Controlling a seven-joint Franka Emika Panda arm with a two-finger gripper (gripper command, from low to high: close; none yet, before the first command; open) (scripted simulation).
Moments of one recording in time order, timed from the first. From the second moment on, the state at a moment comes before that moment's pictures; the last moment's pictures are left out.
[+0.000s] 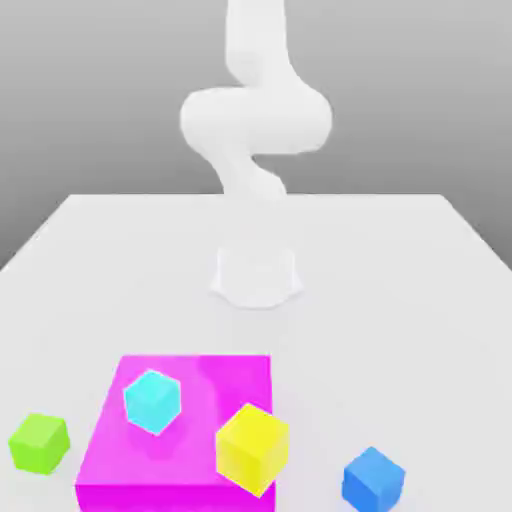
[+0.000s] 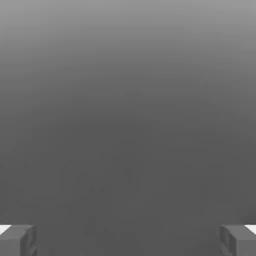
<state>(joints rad) 0.03 -0.71 0.00 -2.31 0.00 2.33 0.76</state>
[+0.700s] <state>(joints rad) 0.21 0.06 0.02 -2.40 0.03 2.62 0.43</state>
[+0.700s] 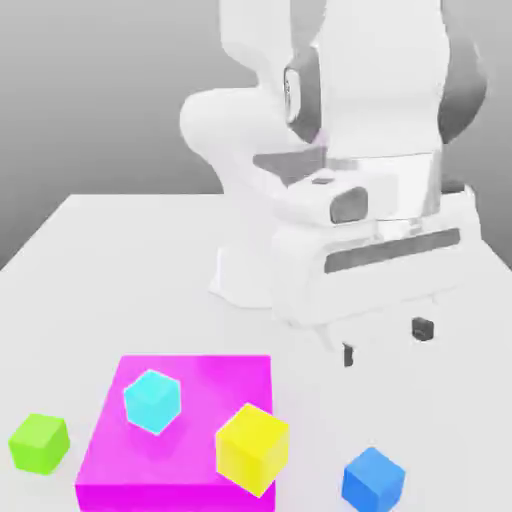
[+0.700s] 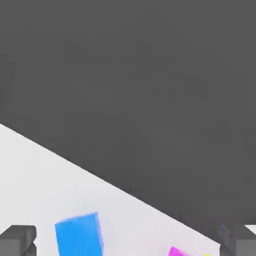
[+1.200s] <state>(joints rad) 0.25 0.45 0.03 -2.39 -0.04 2.83 0.38</state>
